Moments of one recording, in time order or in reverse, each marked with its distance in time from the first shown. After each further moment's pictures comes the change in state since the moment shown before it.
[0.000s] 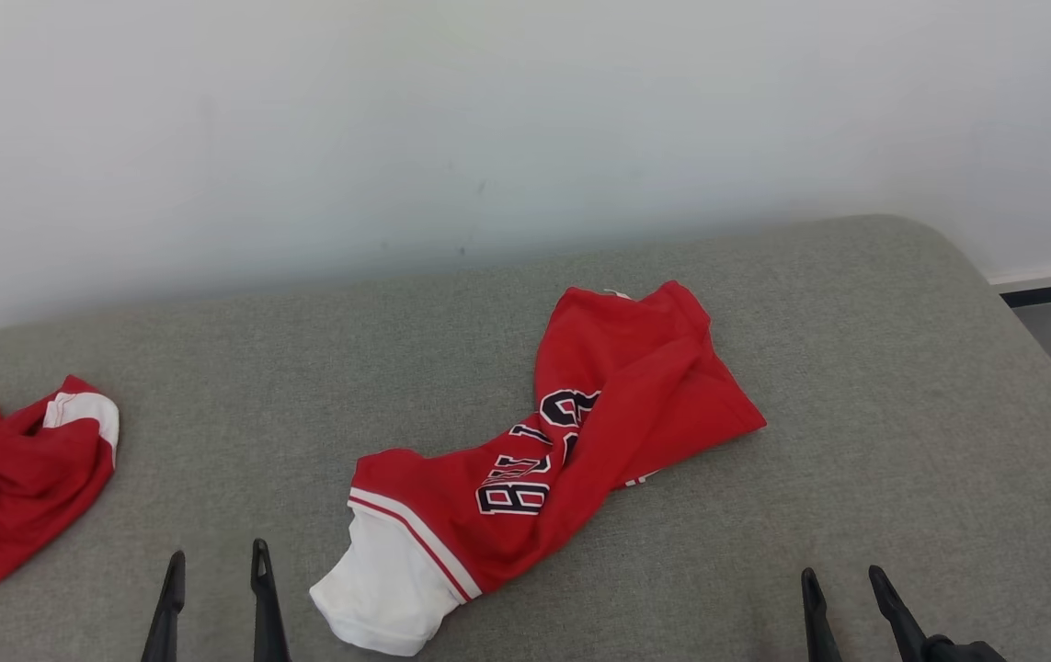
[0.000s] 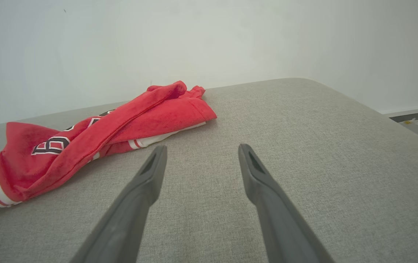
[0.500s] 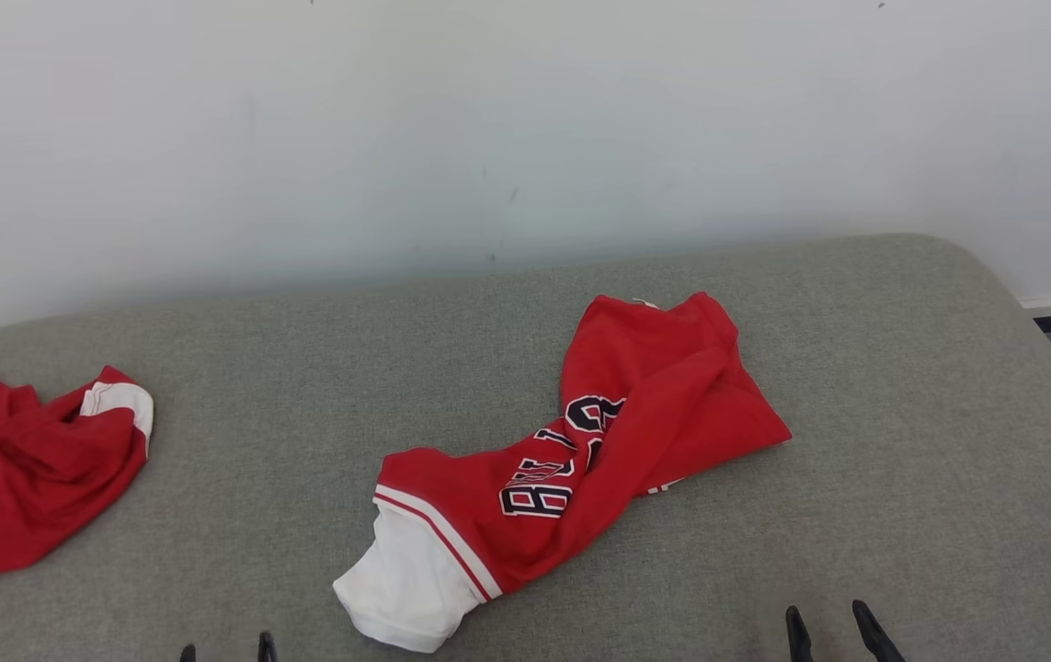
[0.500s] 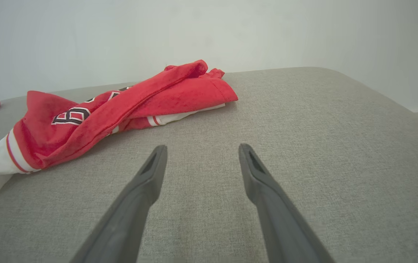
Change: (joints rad) left arm 0.133 -0.034 0.055 0.010 0.000 -0.069 0.000; right arm 0.050 0.000 0.013 0.006 -0.032 0.000 0.001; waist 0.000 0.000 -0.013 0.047
